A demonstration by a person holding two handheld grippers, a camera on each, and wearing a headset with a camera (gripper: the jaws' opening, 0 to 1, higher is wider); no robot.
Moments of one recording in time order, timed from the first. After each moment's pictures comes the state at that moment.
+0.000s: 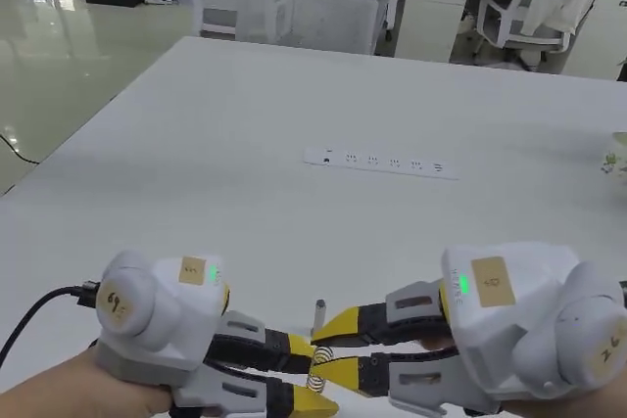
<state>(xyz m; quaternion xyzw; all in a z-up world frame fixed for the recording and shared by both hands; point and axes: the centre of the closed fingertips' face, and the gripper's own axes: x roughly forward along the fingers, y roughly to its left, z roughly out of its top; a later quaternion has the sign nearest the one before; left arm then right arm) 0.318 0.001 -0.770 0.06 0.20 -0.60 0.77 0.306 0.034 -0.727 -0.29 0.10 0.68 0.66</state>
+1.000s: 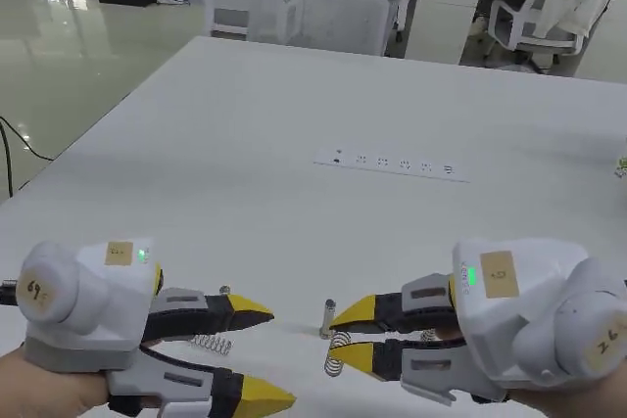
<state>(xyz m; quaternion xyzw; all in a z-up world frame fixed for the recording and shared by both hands) 0.327 0.059 -0.760 0.02 0.20 -0.53 0.83 0.323 0.030 -0.732 -0.31 0.11 0.66 0.68</state>
